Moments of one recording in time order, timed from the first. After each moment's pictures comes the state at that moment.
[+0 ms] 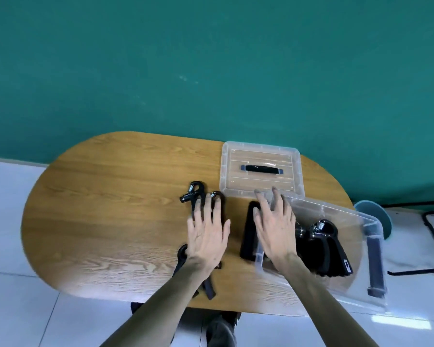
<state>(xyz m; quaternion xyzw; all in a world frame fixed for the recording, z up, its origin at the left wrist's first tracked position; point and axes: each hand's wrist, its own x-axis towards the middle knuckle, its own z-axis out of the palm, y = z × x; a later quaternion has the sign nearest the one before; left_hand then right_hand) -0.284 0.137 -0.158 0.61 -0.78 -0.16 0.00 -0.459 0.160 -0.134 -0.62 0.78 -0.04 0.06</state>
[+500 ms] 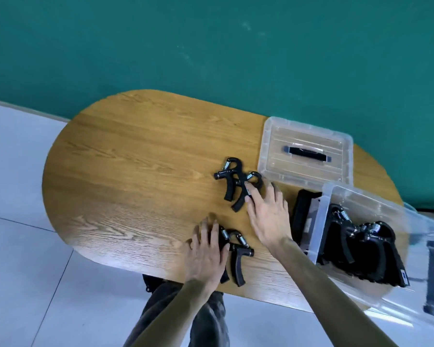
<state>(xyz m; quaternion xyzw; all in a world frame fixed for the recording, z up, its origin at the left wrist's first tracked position) -0.178 0.202 -0.239 0.64 -0.71 -0.28 -0.10 -0.349 0.124 -0.195 -0.69 0.72 0.01 0.10</state>
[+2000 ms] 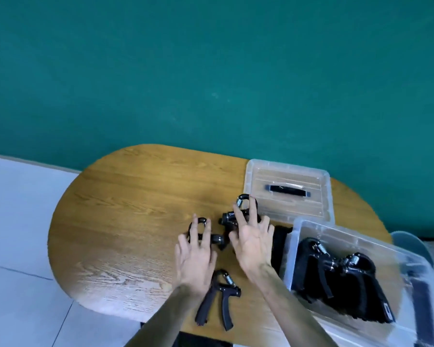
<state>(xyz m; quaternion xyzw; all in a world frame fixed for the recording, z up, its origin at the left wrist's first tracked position) -0.209 0.135 -0.155 0.65 -0.74 -0.17 -0.04 -0.357 0.108 -0.150 -0.65 0.75 -0.06 0.12</state>
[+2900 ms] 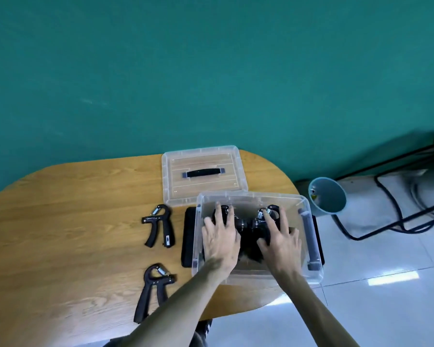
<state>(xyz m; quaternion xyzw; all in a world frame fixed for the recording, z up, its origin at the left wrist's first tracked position) -0.465 0.186 -0.139 0.53 -0.83 -0.18 0.02 -0.594 0.265 -0.134 -0.45 0.88 -0.07 0.11</state>
